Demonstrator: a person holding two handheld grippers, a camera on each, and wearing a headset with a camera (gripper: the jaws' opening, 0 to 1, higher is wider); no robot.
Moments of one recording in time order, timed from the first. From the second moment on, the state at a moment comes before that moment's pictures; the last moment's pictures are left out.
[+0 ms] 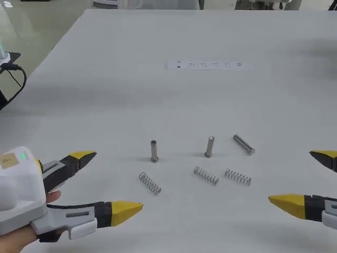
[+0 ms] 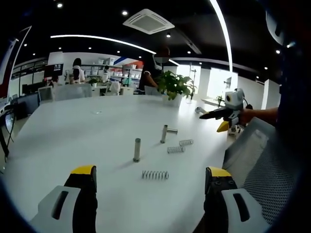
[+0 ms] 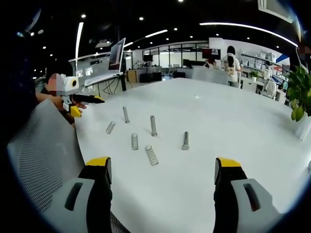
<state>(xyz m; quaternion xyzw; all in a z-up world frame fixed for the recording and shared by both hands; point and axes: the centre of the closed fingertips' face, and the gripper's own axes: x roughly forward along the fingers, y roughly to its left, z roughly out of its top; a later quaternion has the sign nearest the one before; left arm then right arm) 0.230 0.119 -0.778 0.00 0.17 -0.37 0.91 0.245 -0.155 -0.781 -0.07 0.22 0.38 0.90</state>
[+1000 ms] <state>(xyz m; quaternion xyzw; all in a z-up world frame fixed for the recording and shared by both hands) 0.233 0.116 -0.761 0.01 0.16 -0.37 0.92 0.250 -0.167 -0.780 -0.07 0.22 0.36 0.90</state>
